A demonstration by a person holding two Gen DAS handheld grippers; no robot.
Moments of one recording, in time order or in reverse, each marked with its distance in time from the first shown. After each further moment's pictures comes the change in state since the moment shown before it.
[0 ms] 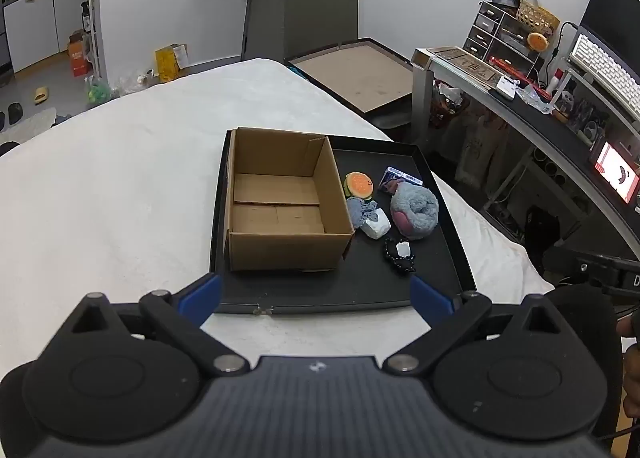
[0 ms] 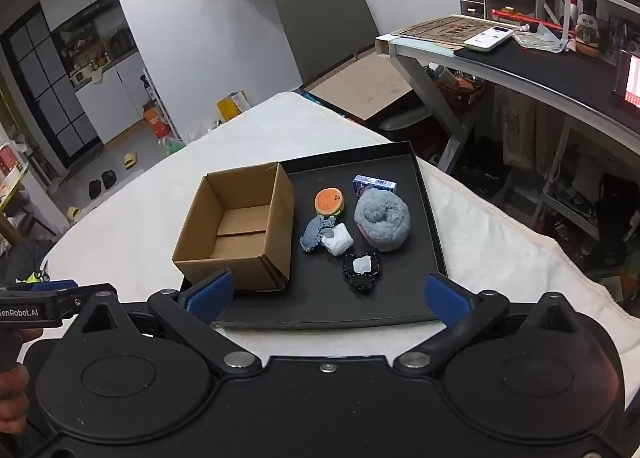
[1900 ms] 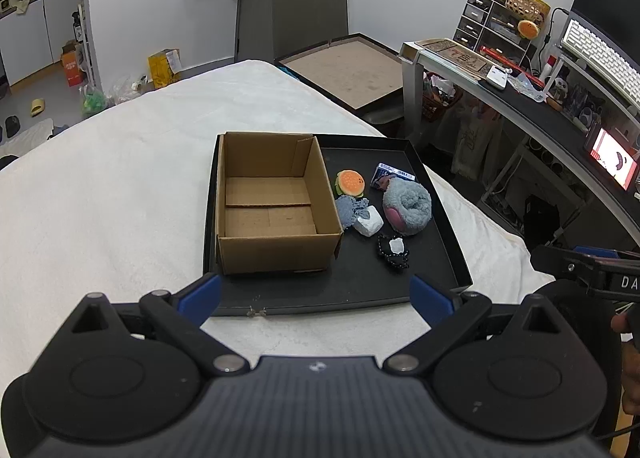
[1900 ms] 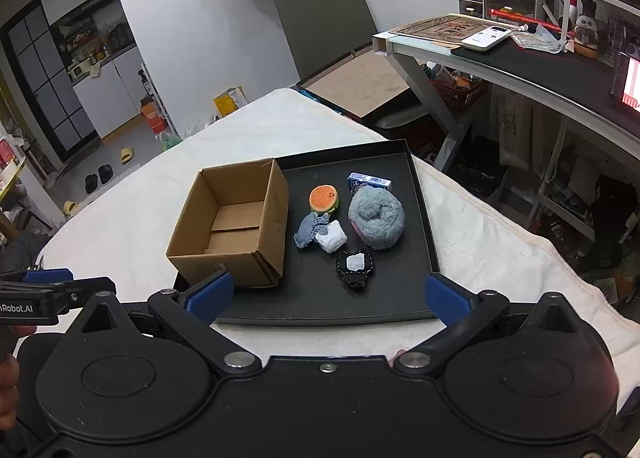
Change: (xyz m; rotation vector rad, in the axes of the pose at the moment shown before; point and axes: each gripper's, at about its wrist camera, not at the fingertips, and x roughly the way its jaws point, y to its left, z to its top) left arm -0.002 -0.015 0.002 0.048 0.001 0.011; right arm 0.000 -0.002 0.001 -0.010 0.004 -0.010
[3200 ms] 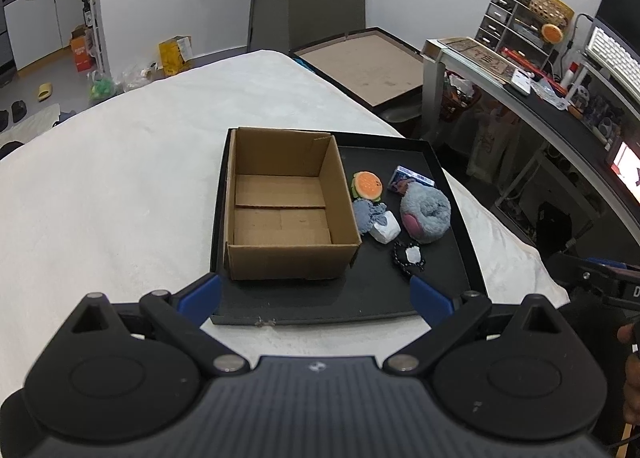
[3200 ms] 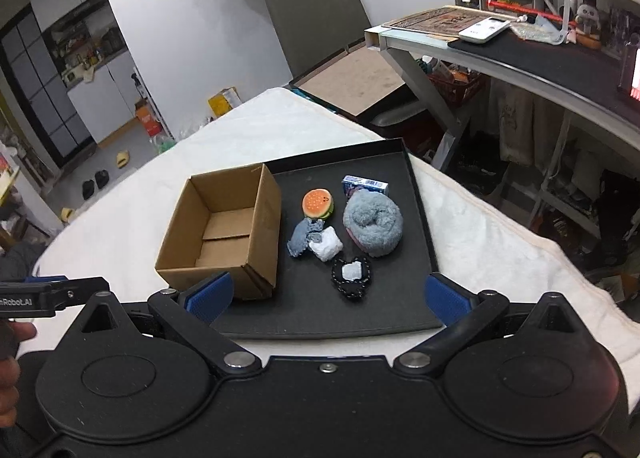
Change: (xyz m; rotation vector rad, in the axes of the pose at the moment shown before) left arm 0.026 0.013 0.019 -0.045 0.031 0.022; right arm 0.022 -0.011 0.011 0.031 0.013 0.009
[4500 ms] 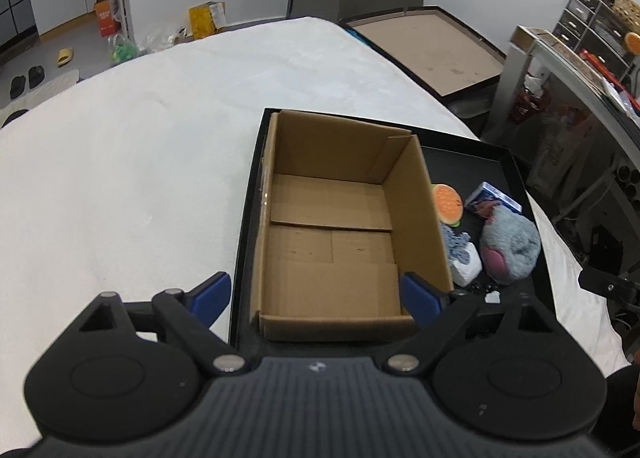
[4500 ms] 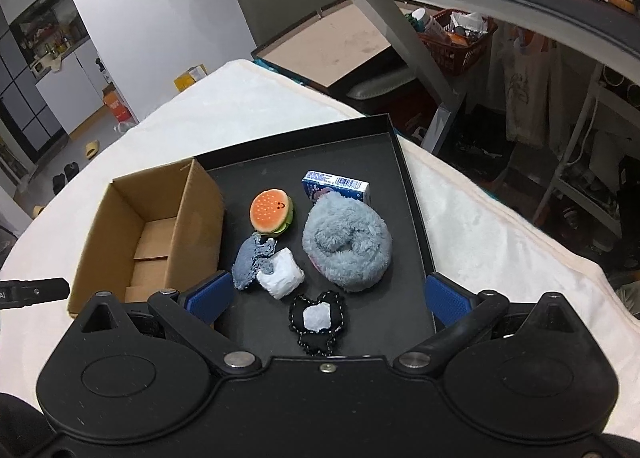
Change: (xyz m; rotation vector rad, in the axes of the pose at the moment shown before) left arm 0.124 0.048 0.038 -0.091 0.071 0.082; right arm 0.136 -0.036 0.033 0.021 0.083 -0.055
